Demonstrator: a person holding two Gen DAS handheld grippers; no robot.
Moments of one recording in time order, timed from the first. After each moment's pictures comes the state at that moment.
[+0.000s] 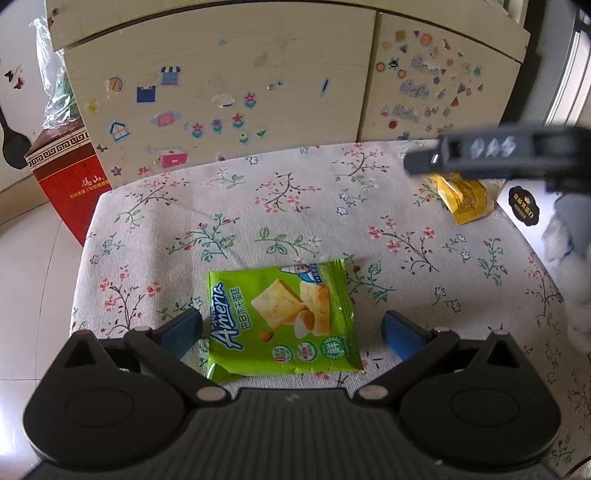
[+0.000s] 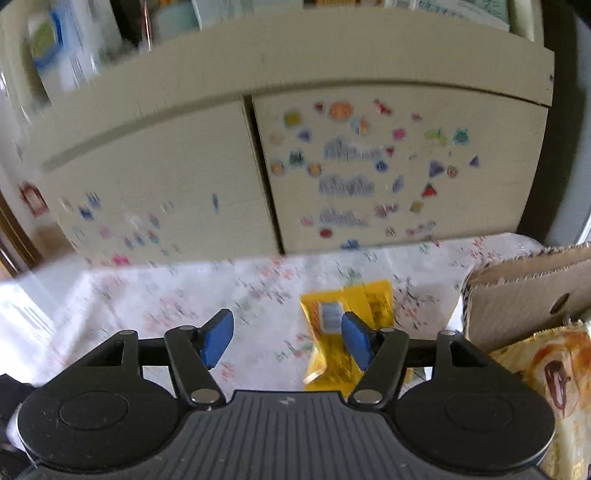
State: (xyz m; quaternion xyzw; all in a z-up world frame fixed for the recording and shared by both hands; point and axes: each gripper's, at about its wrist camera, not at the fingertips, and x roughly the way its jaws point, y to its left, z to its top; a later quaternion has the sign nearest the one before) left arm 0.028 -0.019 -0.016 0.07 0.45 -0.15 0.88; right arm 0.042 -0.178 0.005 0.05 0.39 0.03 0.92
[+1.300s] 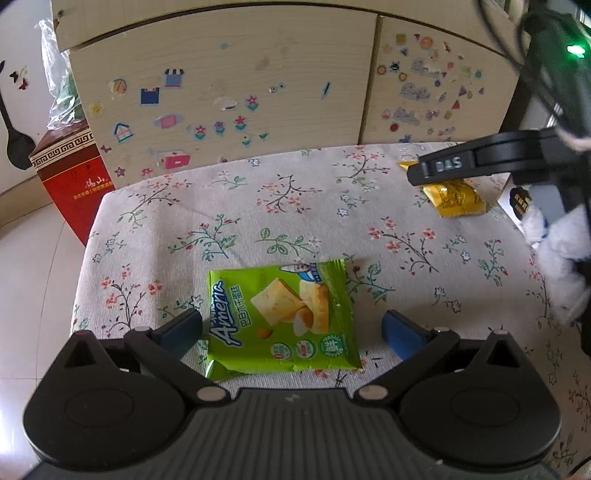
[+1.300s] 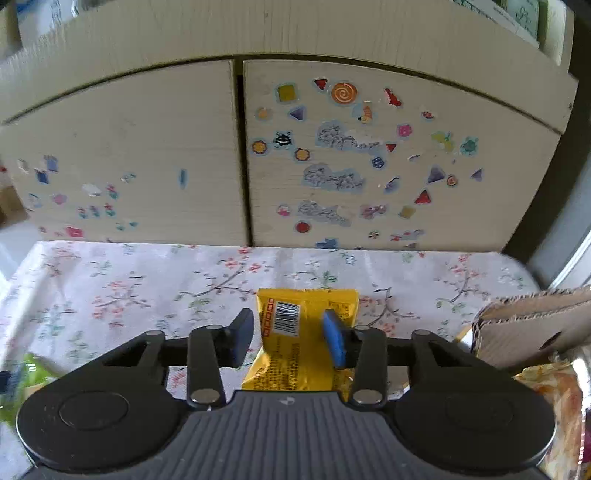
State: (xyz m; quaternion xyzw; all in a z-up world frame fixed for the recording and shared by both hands) left arm 0.025 -0.020 -0.013 0.07 0.44 -0.14 0.88; right arm 0.060 -0.182 0.000 0.00 0.41 0.02 0.91
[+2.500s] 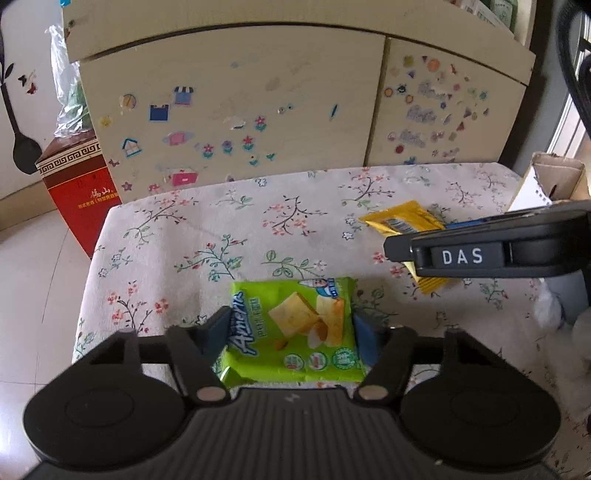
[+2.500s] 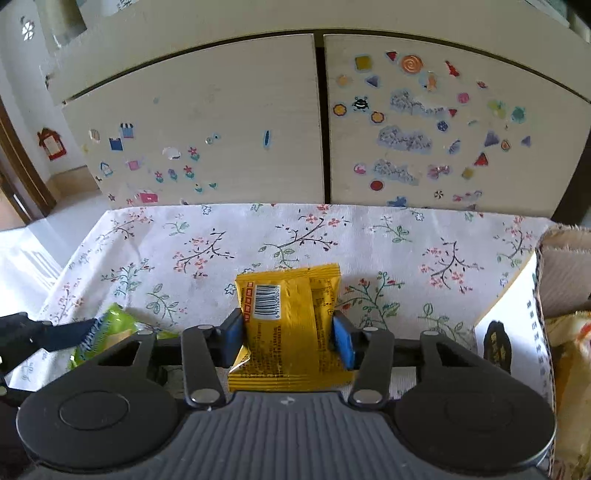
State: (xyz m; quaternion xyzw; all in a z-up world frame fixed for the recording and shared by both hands) left arm 0.028 -0.018 -0.007 0.05 0.42 -0.14 0.90; right arm 0.037 -0.158 -0.001 0.03 0.44 0.08 0.89
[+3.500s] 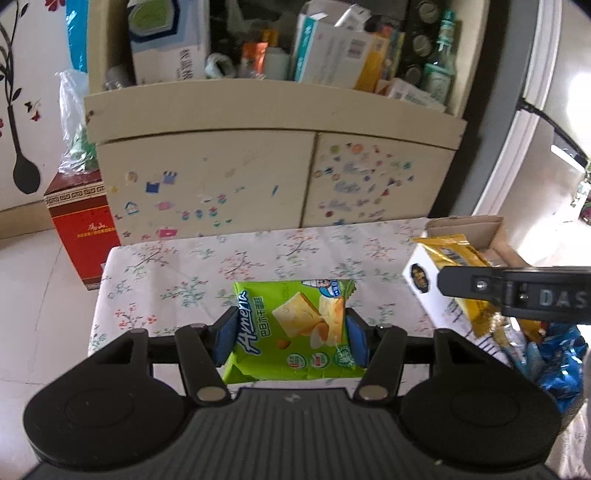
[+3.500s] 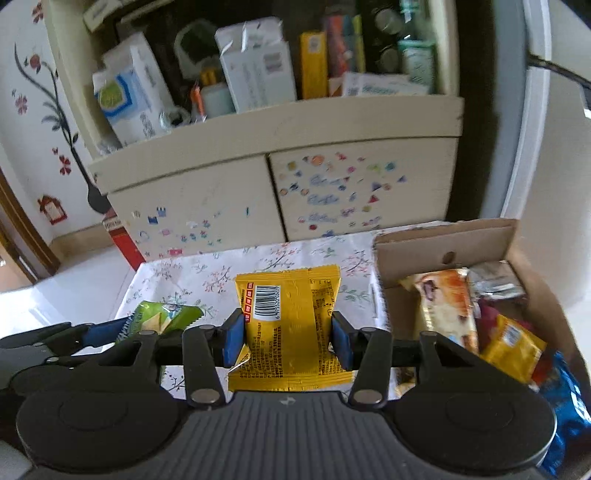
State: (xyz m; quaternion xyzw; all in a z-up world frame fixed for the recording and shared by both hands) left arm -0.043 -0.030 0.084 0.01 0.37 -0.18 0.91; right arm -0.090 -0.194 0.122 0.09 0.38 0.02 0.92
